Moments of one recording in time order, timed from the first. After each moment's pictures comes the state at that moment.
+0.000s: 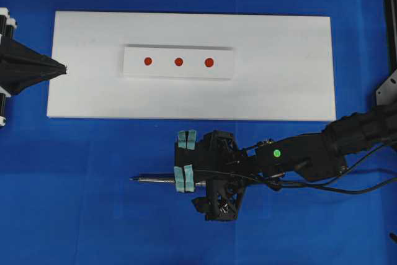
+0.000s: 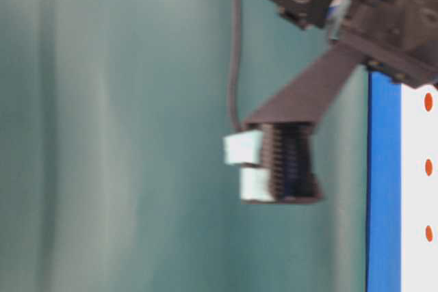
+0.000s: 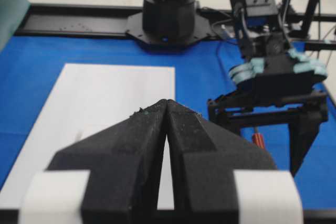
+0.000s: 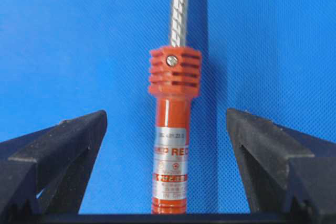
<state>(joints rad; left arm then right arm) 0.00 -1.00 1.22 0.00 -0.28 -0.03 0.29 0.30 0.41 0.00 0.21 0.52</state>
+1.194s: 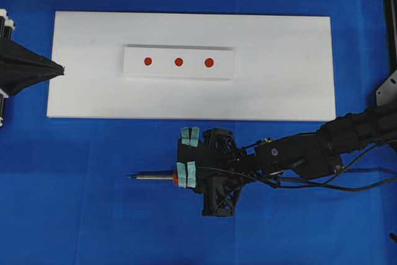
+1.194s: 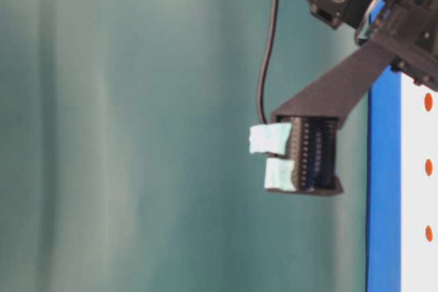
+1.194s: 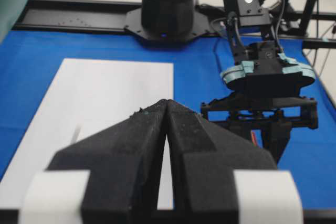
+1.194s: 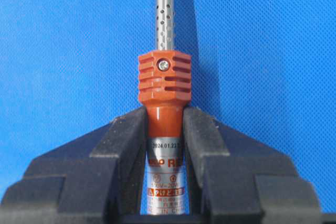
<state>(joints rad) 0.00 -1.02 1.23 0.00 -0.26 -0.04 0.28 0.32 0.43 -0.01 0.13 0.53</state>
